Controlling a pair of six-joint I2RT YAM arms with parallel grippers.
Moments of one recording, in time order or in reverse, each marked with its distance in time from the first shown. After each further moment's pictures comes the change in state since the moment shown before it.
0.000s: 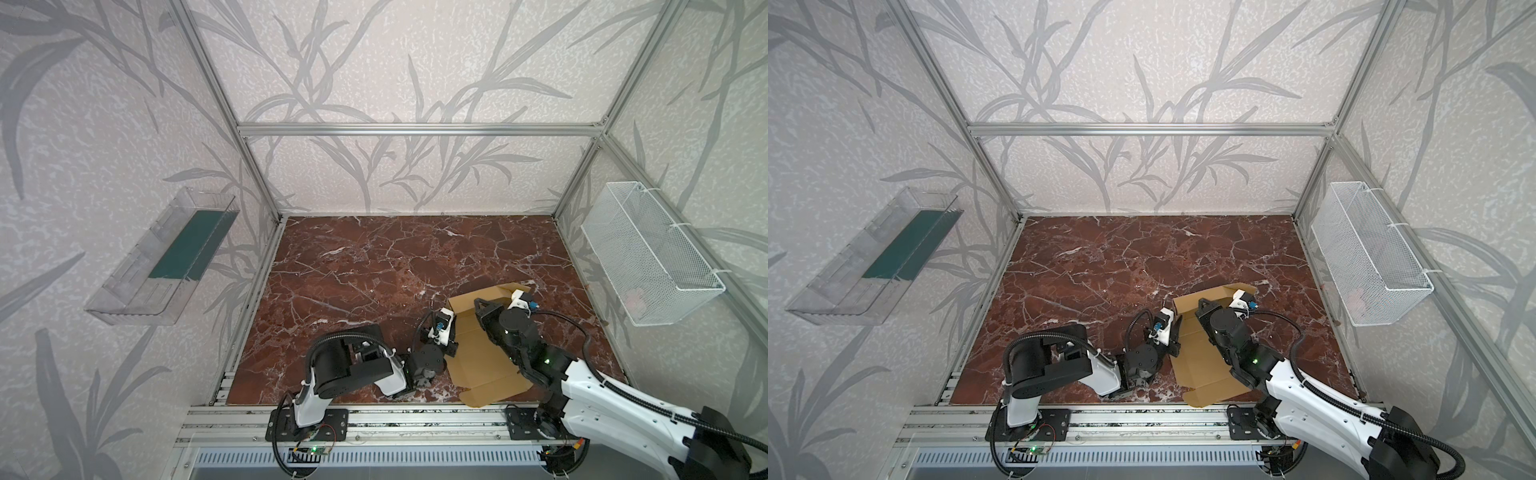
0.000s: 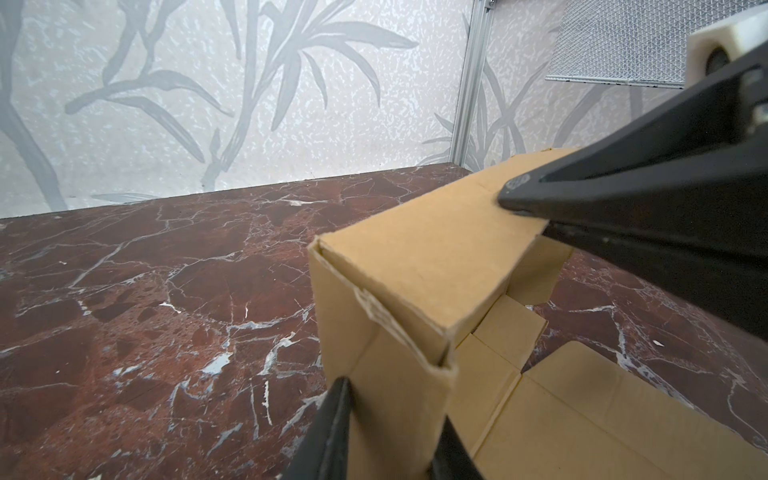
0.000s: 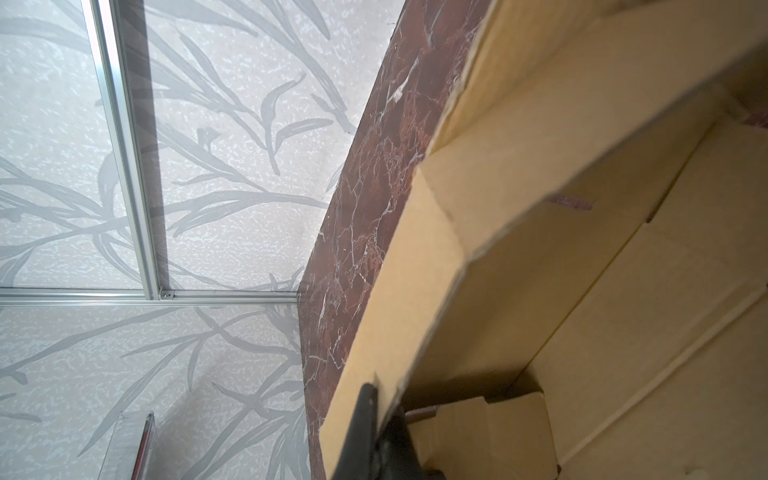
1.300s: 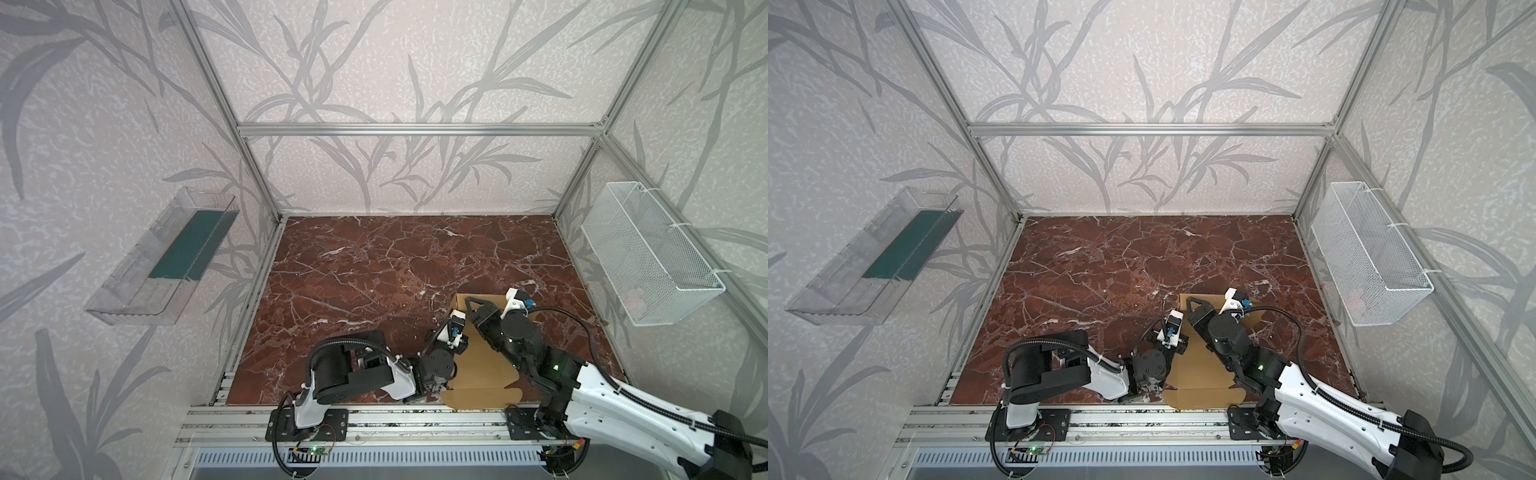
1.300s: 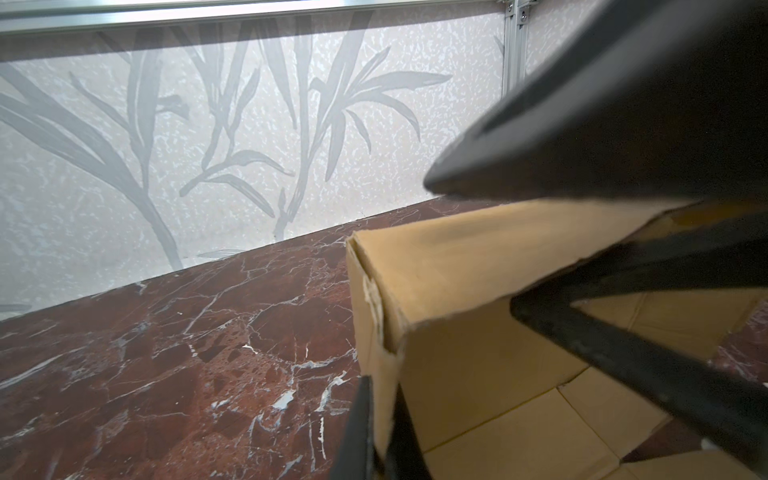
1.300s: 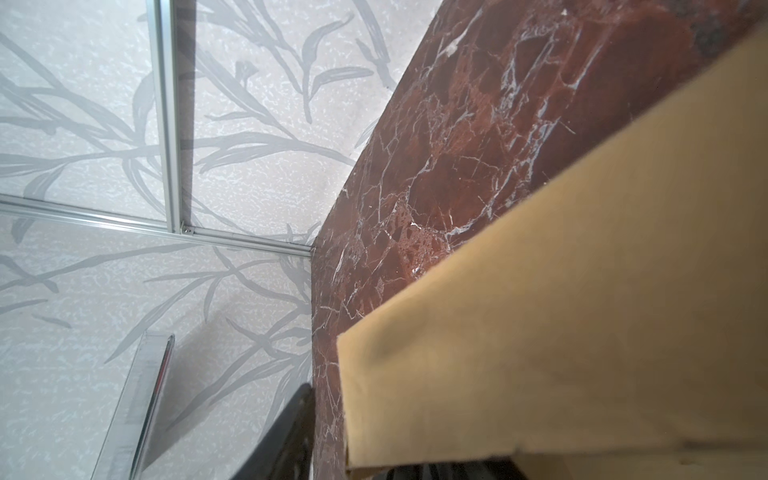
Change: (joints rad) left arm -0.070 -0.005 0.096 0.006 -0.253 0.297; right arm 0.130 -0.099 0.081 -0.132 0.026 -0.088
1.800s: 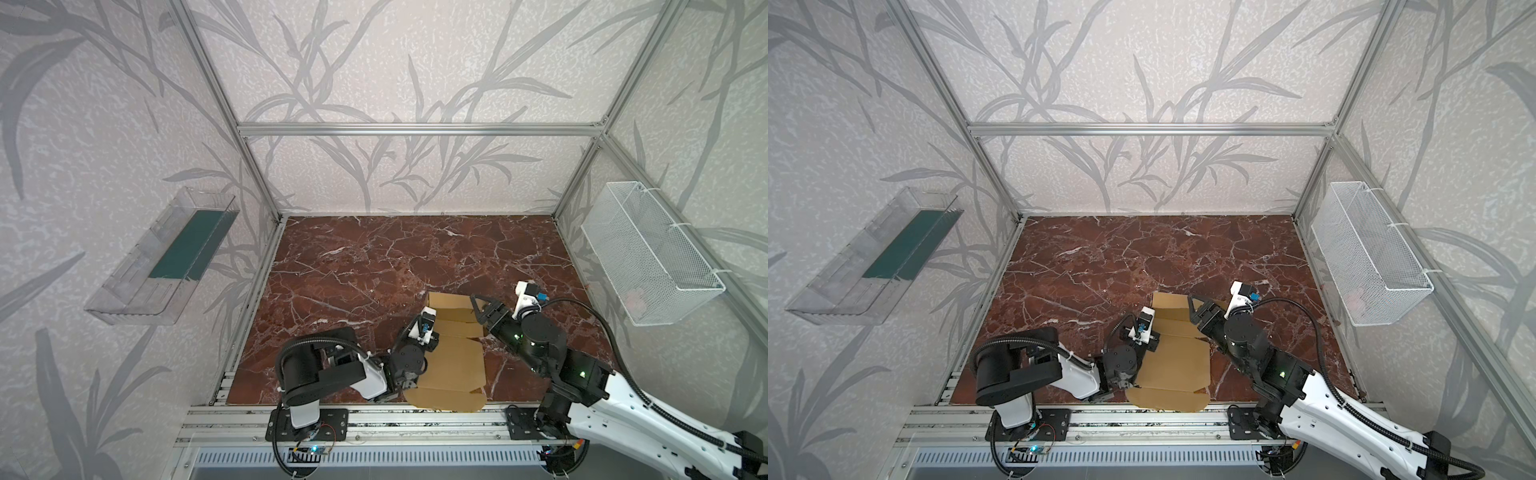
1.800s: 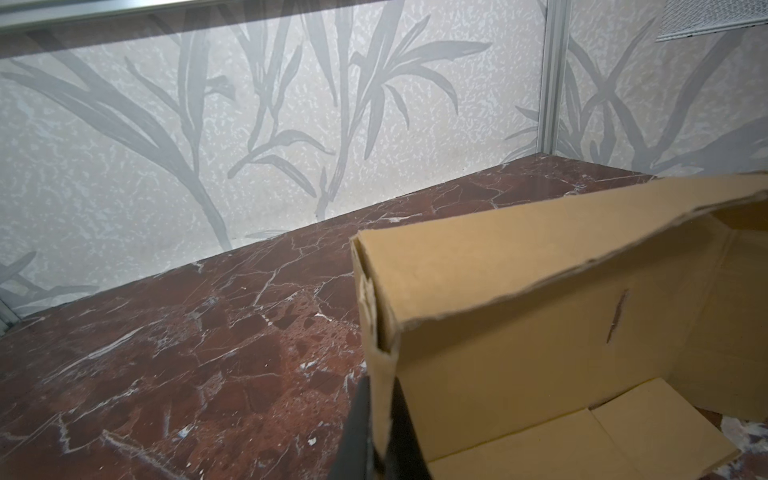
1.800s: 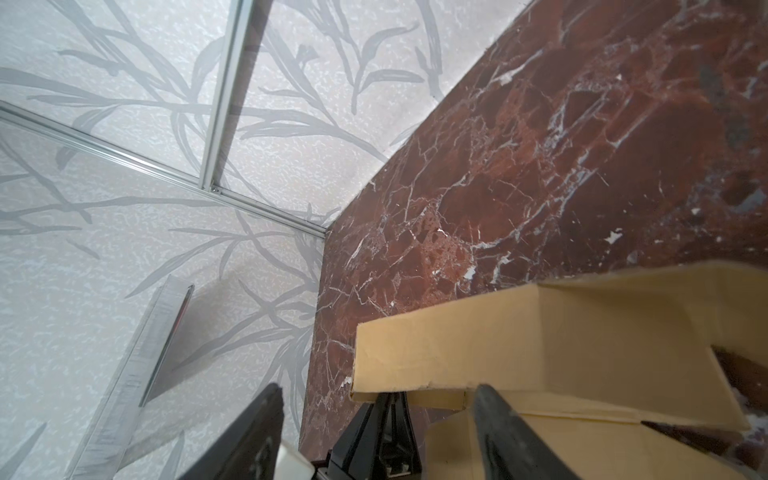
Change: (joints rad) left arm 0.110 -0.214 -0.310 0.010 0.109 -0.058; right arm 0.014 -0.127 0.119 -0.176 -0.037 -0.233
